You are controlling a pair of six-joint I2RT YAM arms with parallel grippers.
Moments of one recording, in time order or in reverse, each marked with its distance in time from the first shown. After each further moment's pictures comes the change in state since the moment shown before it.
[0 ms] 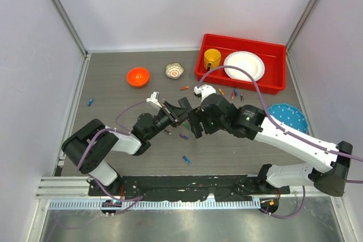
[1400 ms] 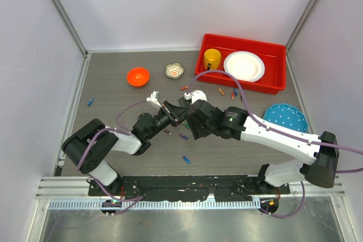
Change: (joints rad) left arm 0.002 0.002 0.007 0.024 0.002 0.000; right arm 0.077 0.131 -0.003 0.000 0.113 0.023
